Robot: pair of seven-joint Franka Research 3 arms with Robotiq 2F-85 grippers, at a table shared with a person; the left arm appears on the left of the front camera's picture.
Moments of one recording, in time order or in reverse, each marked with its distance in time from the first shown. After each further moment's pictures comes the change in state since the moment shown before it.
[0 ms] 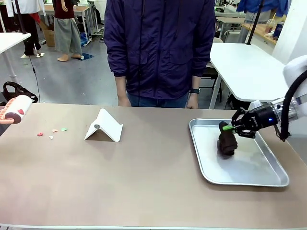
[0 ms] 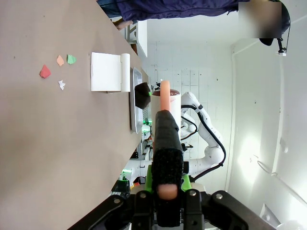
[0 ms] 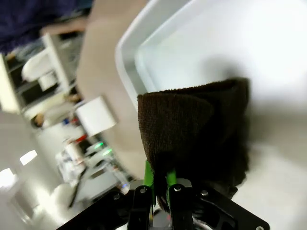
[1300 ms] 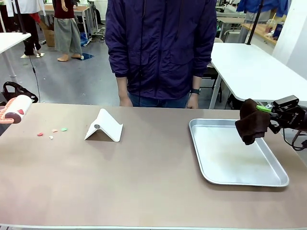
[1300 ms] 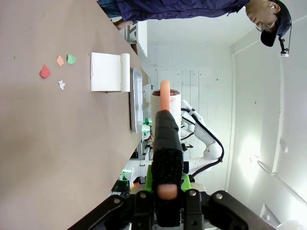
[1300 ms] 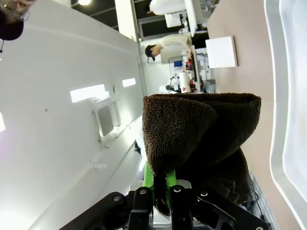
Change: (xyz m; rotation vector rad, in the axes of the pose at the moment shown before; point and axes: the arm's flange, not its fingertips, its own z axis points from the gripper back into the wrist) left arm 0.000 0.000 0.000 0.000 0.000 0.000; right arm -0.047 -0.034 0.081 0.622 0.227 0.203
